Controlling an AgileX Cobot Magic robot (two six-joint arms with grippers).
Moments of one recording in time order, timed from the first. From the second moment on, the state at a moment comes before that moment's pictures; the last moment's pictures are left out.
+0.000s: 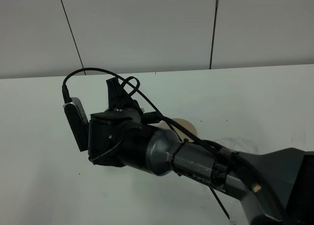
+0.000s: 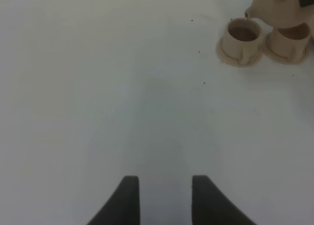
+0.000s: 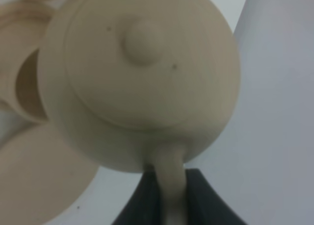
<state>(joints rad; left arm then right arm) 0.23 0.07 -0.51 -0.13 1.06 0.21 1.03 2.29 -1.94 -0.89 0.93 -0.50</state>
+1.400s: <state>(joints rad) 0.23 0.07 -0.51 -0.13 1.06 0.21 0.95 2.20 -2.00 -0.49 0.90 -0.68</state>
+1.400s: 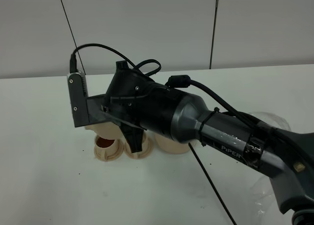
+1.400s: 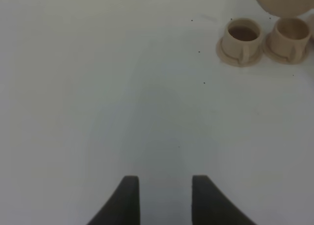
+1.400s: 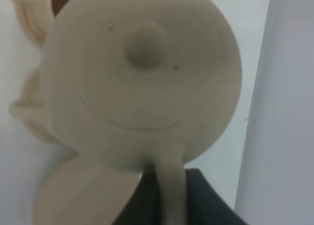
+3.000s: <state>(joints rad) 0.23 0.07 -0.51 -0.13 1.06 0.21 0.76 2.25 -2.14 0.32 0.97 -1.07</state>
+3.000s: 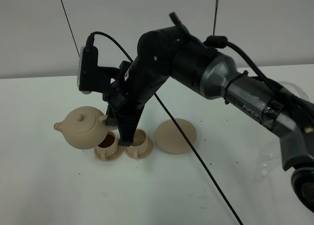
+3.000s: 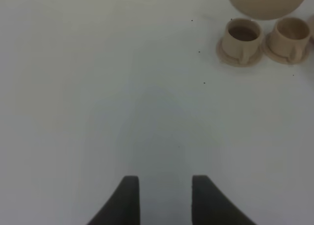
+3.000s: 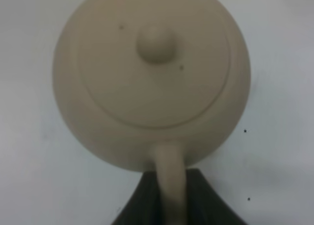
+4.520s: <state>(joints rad) 0.23 0.07 -0.51 -0.13 1.06 0.21 0.63 2.25 -2.14 0.15 1.07 -1.03</state>
